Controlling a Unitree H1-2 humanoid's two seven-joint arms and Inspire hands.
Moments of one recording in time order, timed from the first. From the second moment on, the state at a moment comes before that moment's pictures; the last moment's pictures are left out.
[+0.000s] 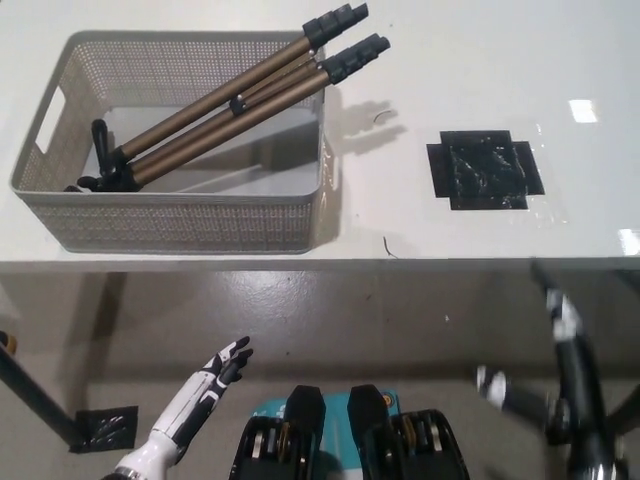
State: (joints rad) left_arm -0.16 0.20 -0.10 0.47 0.09 -0.34 -0.21; right_arm 0.02 -0.08 0.09 0.03 -0.40 -0.26 -0.21
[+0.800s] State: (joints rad) left_arm -0.20 0.19 -0.09 0.47 0.09 -0.34 -0.20; right_arm 0.04 -0.02 0.09 0.17 0.02 -0.27 0.00
